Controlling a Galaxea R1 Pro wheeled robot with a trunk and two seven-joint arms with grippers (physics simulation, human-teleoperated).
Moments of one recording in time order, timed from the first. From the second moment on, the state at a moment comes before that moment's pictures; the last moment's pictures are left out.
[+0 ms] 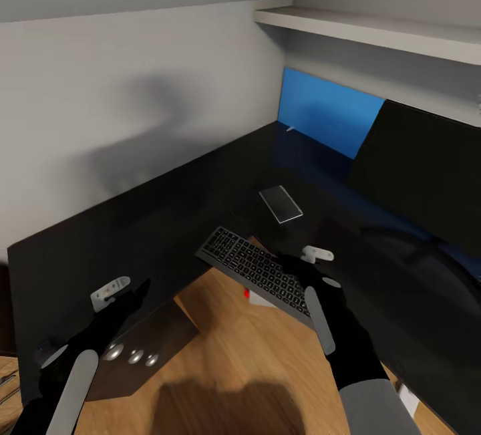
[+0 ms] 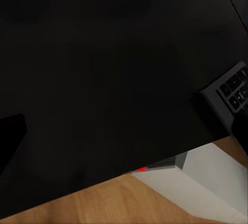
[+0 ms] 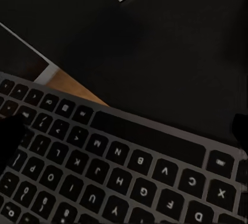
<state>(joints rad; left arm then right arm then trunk) -0.19 0.04 0.14 -1.60 0.59 0.40 0.12 -0.57 0.15 0.03 -1.23 -0.23 0.47 -0.19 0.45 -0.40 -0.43</state>
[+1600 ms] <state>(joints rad) -0.19 0.04 0.14 -1.60 0.59 0.40 0.12 -0.54 0.14 0.06 -1.25 -0.23 0.40 -0.19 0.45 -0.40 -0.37</state>
